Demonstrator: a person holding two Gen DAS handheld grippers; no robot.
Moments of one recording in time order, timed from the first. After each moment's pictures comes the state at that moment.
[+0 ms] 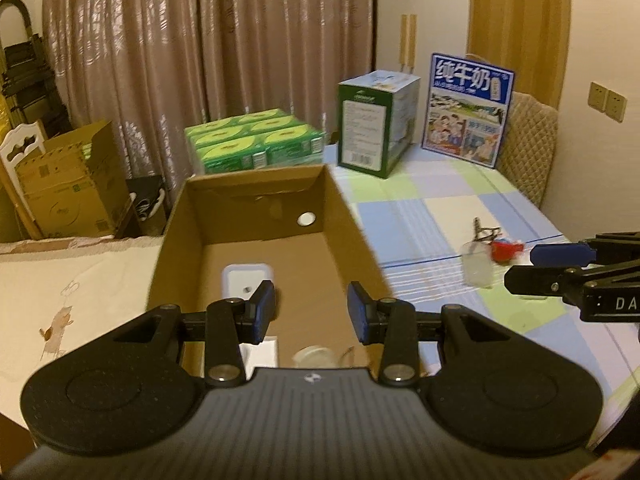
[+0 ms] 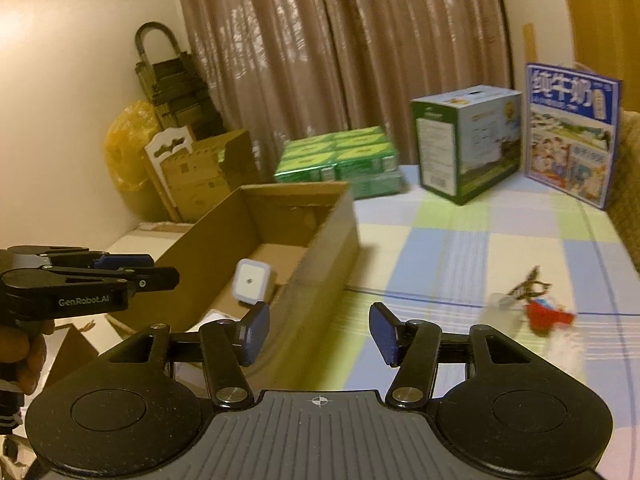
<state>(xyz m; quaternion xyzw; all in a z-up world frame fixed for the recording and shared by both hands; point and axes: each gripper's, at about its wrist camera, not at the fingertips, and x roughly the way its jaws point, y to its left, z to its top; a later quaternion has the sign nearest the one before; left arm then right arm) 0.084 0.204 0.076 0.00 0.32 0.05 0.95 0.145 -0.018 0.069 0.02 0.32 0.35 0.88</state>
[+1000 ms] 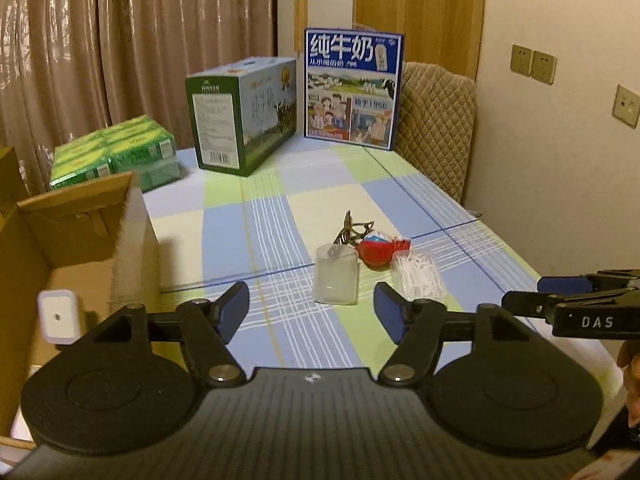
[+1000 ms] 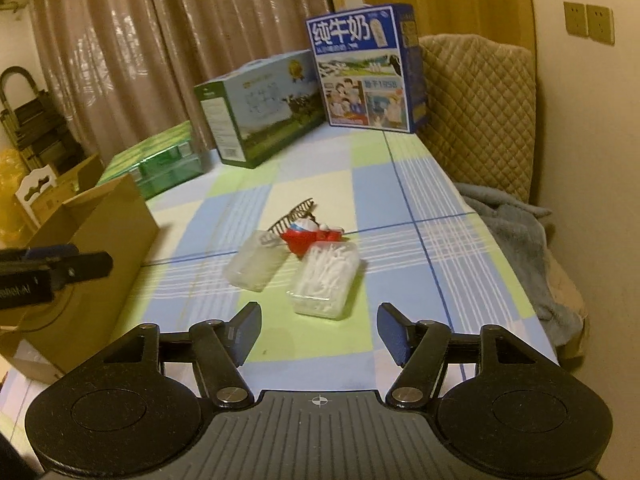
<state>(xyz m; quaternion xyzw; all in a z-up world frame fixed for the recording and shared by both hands) 0.160 0.039 0.014 0.02 0.32 -0.05 0.95 0.165 -0.208 -0.001 0.08 0.36 0.16 0.91</state>
